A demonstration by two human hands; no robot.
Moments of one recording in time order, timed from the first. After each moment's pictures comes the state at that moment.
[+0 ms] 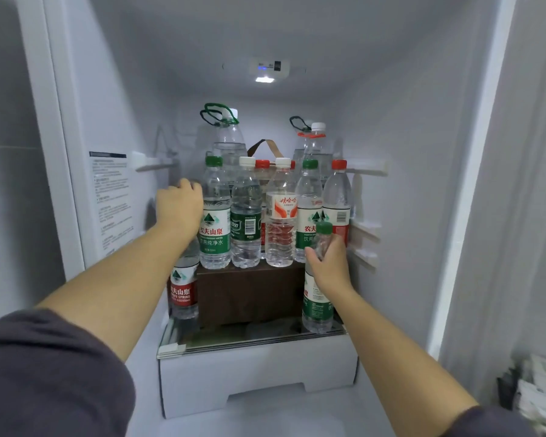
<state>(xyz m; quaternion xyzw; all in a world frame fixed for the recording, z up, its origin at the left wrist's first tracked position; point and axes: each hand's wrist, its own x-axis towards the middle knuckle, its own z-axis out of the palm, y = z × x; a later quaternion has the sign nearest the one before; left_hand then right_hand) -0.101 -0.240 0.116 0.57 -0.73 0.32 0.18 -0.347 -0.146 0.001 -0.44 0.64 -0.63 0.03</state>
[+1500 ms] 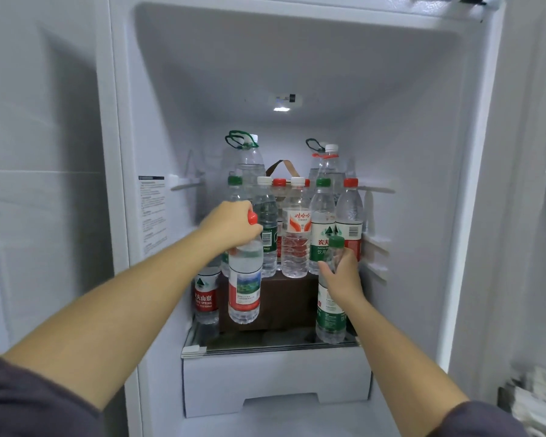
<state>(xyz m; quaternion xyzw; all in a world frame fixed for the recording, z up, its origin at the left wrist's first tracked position) -0.114 -0.165 0.136 0.47 -0.84 0.01 0.28 -0.350 -0.141 0.001 -0.46 0.63 -0.62 0.05</state>
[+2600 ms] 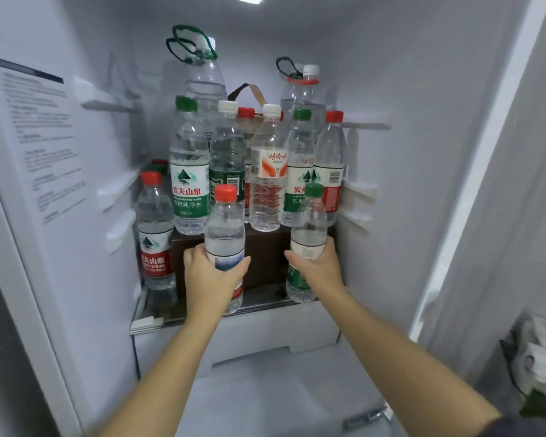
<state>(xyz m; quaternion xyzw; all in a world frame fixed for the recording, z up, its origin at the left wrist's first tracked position) -0.156 -0.195 -0.066 0.43 -0.65 -0.28 0.56 -0.341 -0.131 -0.062 -0.38 0.65 -0.65 0.12</state>
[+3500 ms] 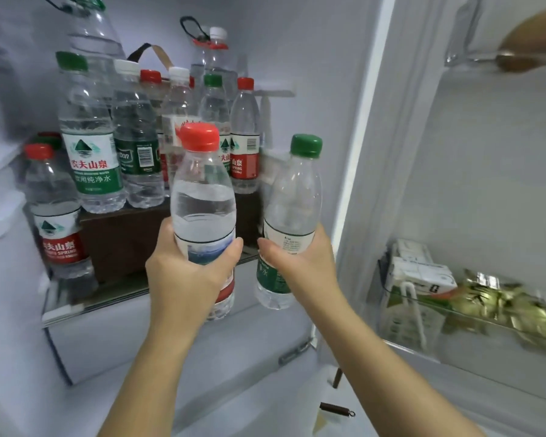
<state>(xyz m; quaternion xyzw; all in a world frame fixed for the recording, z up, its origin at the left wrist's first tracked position) -0.152 -0.056 -0.031 0.22 -0.68 -0.38 0.60 -0.273 0.040 -0.018 -0.35 0.64 -0.68 0.06</state>
